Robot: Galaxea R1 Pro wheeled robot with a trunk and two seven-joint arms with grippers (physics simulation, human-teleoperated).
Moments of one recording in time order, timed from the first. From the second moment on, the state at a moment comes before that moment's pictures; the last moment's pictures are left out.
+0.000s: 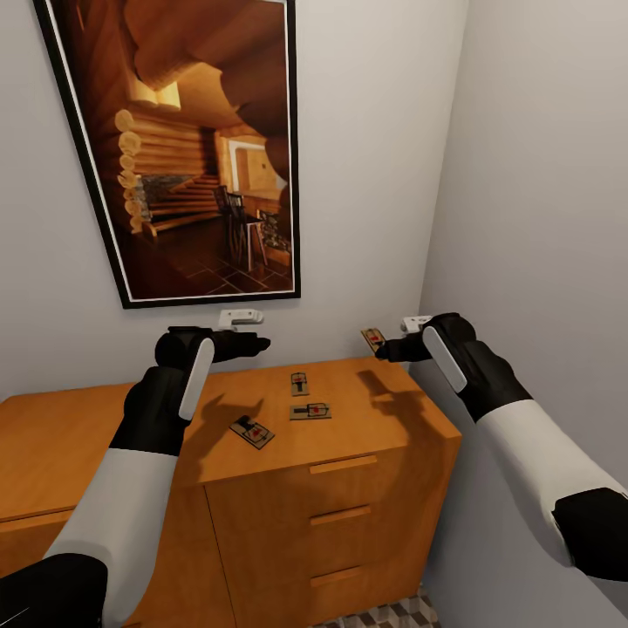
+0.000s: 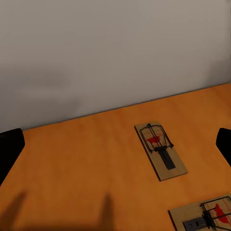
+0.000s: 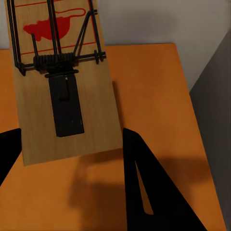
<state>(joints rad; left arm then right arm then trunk) -0.93 -0.08 -0.07 -1.29 0.12 1.03 -0.01 -1.11 -0.12 0.32 -0.94 -0.42 1.04 -0.09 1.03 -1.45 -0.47</state>
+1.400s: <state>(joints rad) -0.93 -0.09 -0.05 -1.20 0.30 1.02 -0.04 -1.11 -0.13 0.34 -0.93 -0.41 1.04 -0.10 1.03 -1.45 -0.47</state>
